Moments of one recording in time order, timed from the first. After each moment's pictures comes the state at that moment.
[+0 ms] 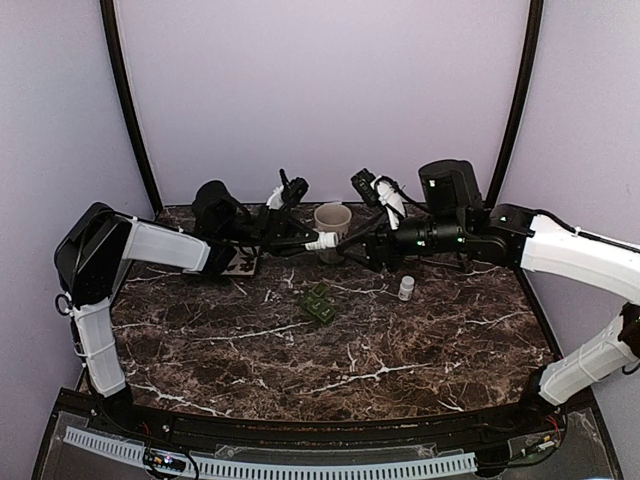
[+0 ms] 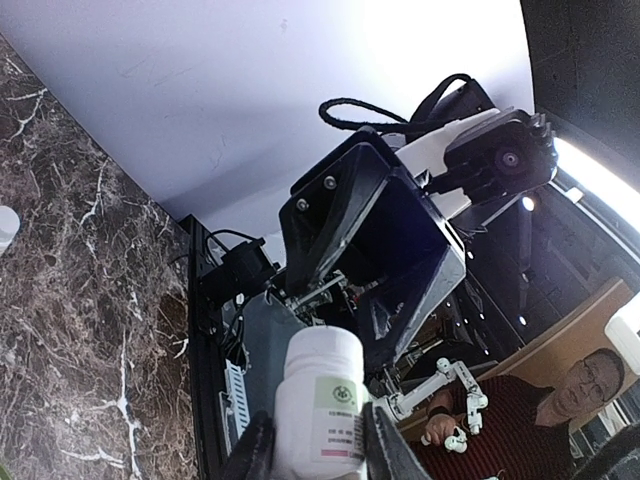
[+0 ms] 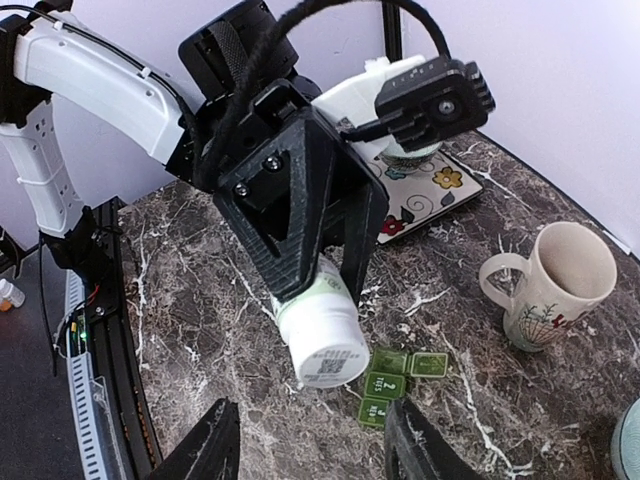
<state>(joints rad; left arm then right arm) -0.58 1.93 1.14 1.16 1.33 -1.38 0.89 1.34 1.18 -0.27 -0.27 0.03</state>
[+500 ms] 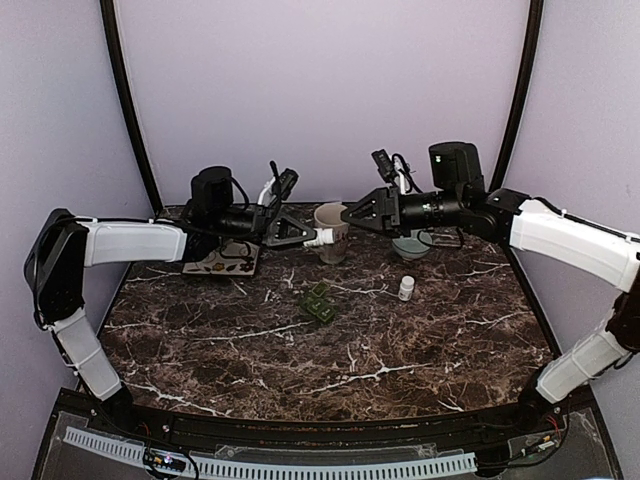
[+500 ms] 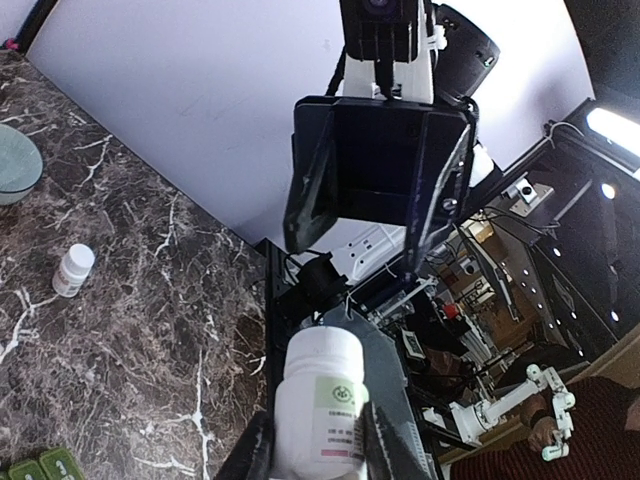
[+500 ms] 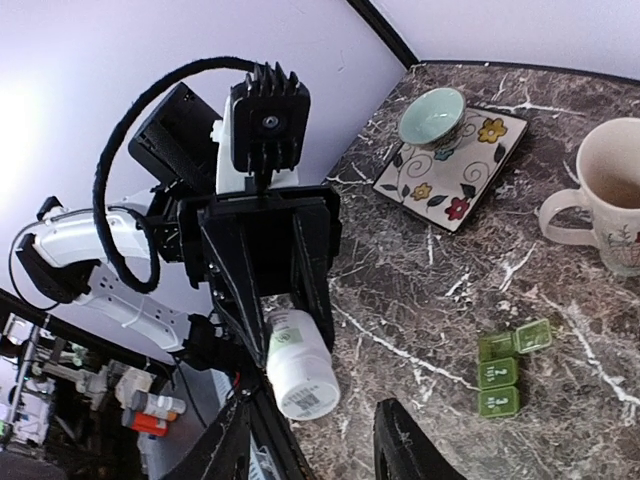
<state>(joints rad) -0.58 1.73 1.14 0.51 1.20 -0.77 0.72 1.41 1.22 -0.18 -0.57 0.57</state>
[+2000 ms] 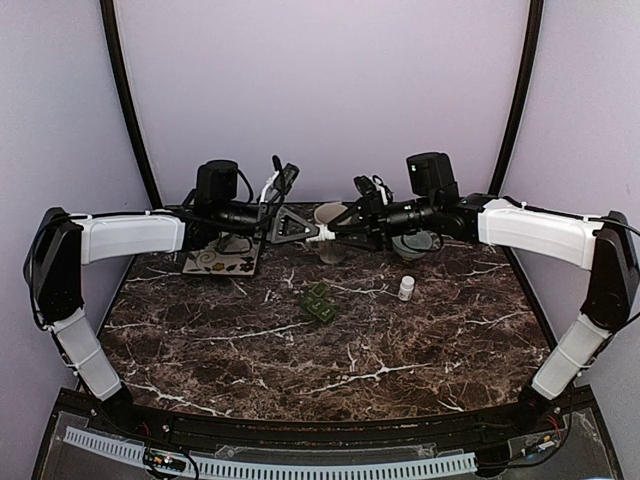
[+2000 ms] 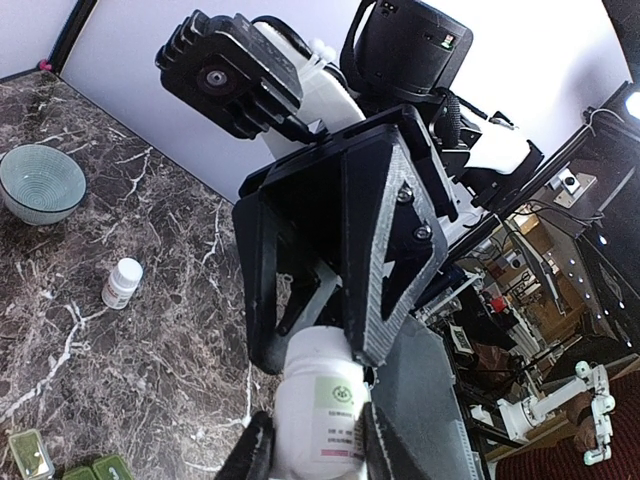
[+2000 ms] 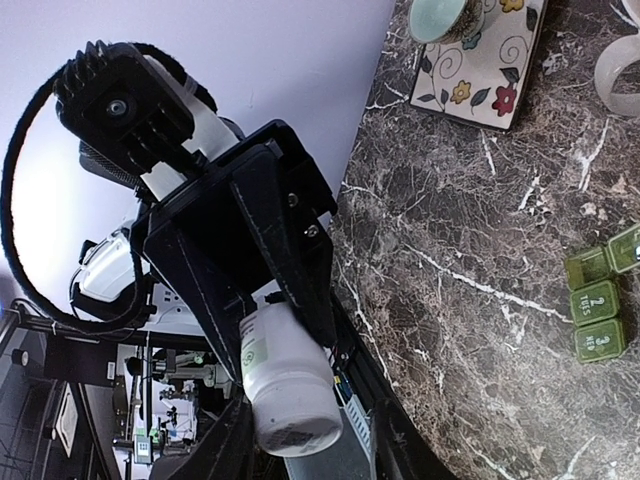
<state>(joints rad) -0.58 1.72 1.23 0.24 1.11 -0.51 0.66 1.62 1.27 -0.08 -0.84 0.94</state>
